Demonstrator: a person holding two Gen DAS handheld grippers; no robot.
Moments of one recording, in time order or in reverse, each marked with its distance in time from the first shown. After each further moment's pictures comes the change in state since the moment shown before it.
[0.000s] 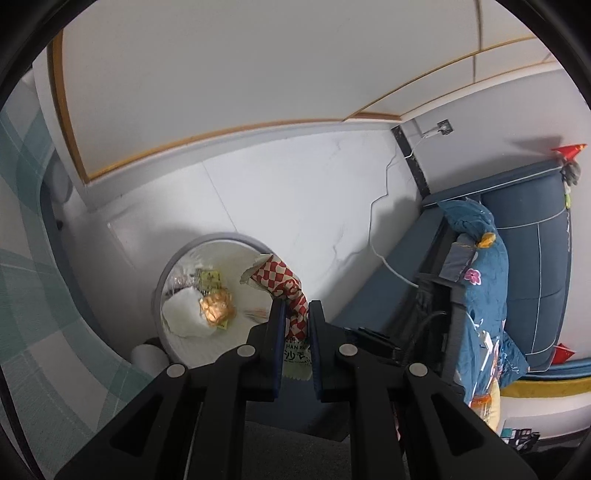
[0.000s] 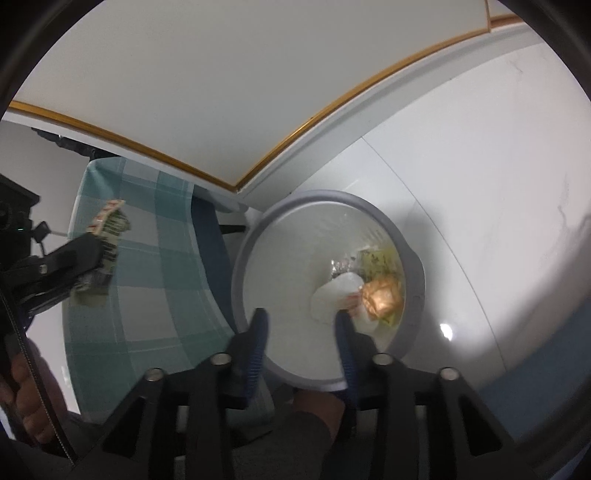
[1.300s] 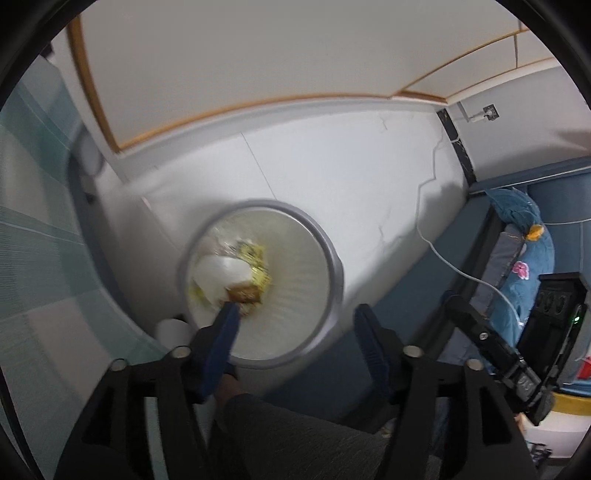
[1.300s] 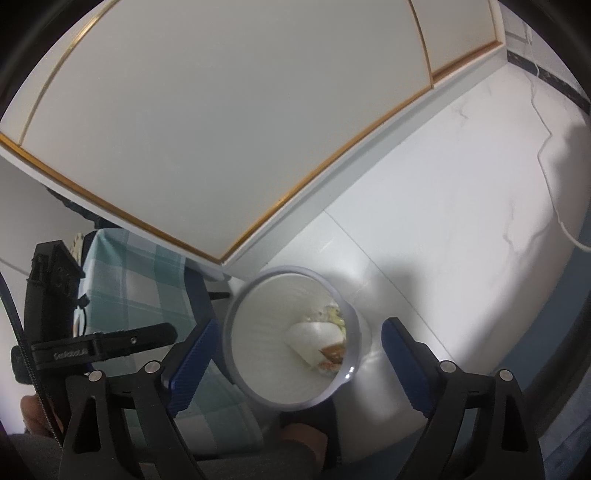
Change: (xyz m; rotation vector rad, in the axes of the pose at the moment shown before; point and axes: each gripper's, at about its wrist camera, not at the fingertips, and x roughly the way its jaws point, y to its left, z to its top) left arm 0.015 -0.003 -0.017 -0.027 0.043 0.222; right arm -0.089 -0.010 -0.010 0.060 -0.284 -0.077
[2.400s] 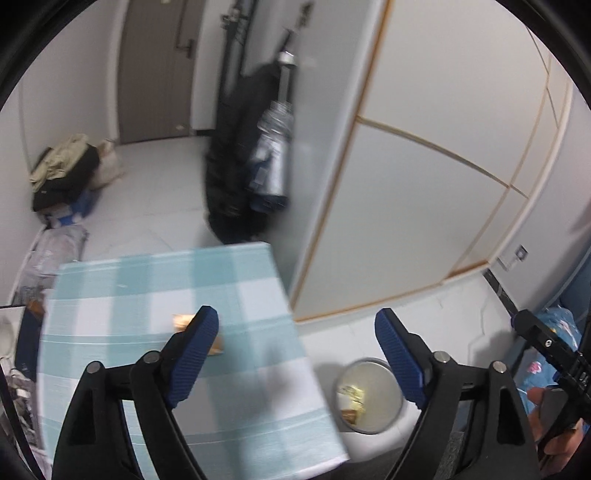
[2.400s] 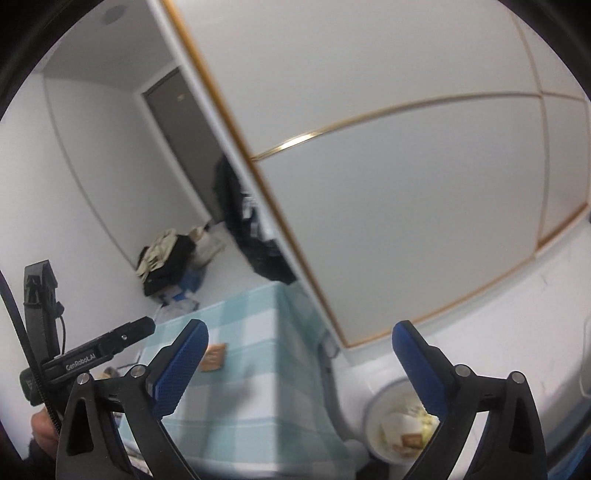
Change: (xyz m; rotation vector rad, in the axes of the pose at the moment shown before) left arm -0.257 0.070 -0.102 -0.093 -0.790 0.310; right arm -0.144 0.242 -0.020 -0.426 -0.332 0.235
